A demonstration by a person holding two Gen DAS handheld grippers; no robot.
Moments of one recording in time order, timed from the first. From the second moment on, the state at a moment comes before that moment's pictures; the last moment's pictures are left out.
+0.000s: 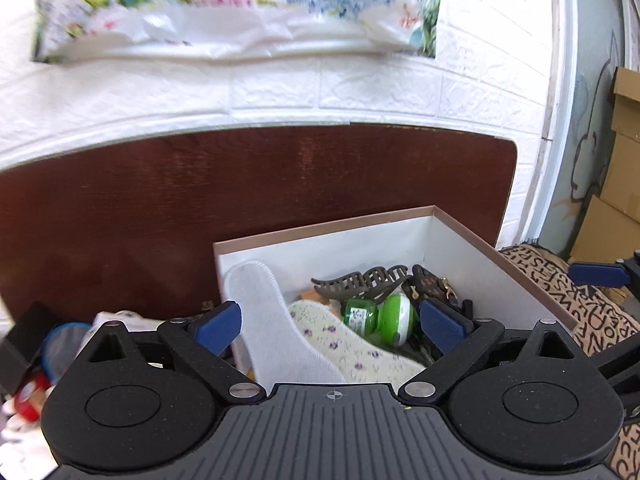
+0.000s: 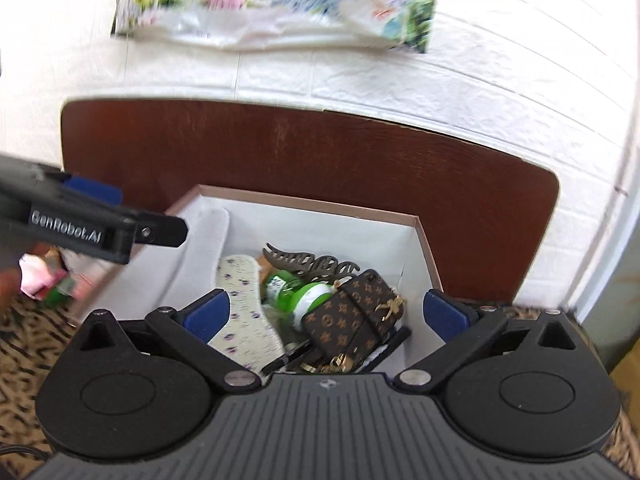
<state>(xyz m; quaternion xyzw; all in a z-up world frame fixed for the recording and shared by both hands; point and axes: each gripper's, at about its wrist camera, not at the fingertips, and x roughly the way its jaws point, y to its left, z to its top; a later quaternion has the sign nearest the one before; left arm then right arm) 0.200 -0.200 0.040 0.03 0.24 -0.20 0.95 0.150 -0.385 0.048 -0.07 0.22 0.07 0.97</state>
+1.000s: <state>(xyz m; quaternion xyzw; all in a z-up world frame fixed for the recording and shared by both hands) 0.027 -0.178 0.021 0.02 0.29 -0.14 0.95 -0.010 -0.382 0.043 -0.03 0.21 0.05 0.98</state>
